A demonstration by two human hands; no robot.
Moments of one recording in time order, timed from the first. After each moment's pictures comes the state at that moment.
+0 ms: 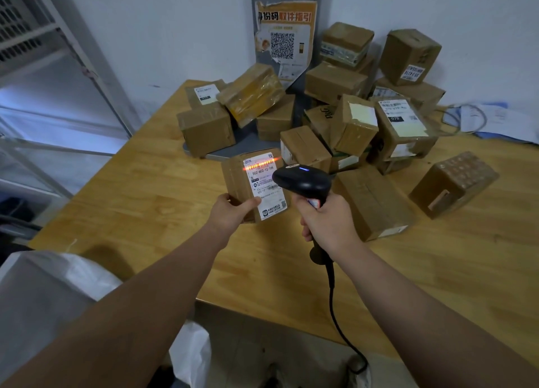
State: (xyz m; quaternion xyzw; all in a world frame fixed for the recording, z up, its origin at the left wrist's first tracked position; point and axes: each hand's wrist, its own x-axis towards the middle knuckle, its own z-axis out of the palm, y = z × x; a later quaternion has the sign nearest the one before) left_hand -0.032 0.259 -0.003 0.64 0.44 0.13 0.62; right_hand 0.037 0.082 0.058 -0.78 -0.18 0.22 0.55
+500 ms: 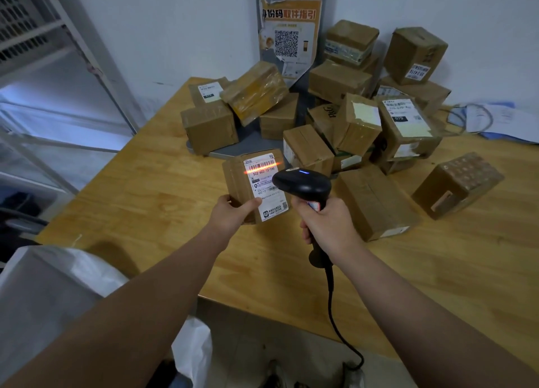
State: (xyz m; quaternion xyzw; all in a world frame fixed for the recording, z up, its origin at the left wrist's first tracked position) left_hand -0.040 0.255 -0.001 0.65 0.45 0.13 0.60; right_hand 0.034 0.079 0.058 -0.76 -0.17 0.26 0.58
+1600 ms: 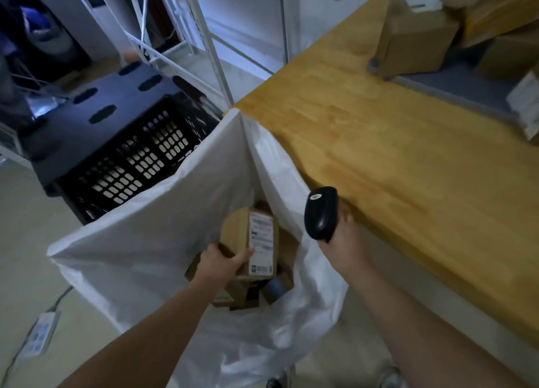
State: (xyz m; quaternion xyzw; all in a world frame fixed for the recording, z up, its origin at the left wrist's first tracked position) left_hand -0.450 0.260 -0.124 0.52 0.73 0.02 0.44; right_hand -0.210 0.183 -0.111 -0.81 -0.46 0.27 0.24
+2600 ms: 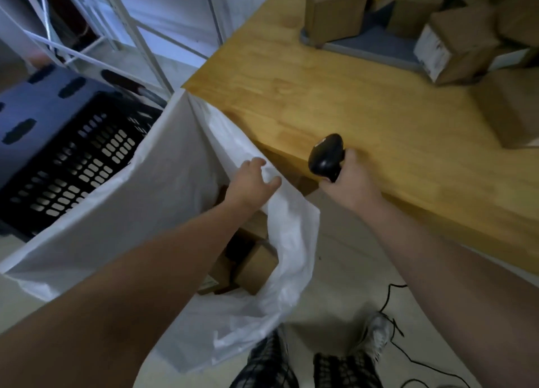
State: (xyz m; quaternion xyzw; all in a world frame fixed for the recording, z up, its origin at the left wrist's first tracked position) left_hand -0.327 0.261 -0.059 0.83 0.46 0.02 0.31; right_hand -0.174 0.135 -0.048 -0.86 -0.34 0.26 0.30
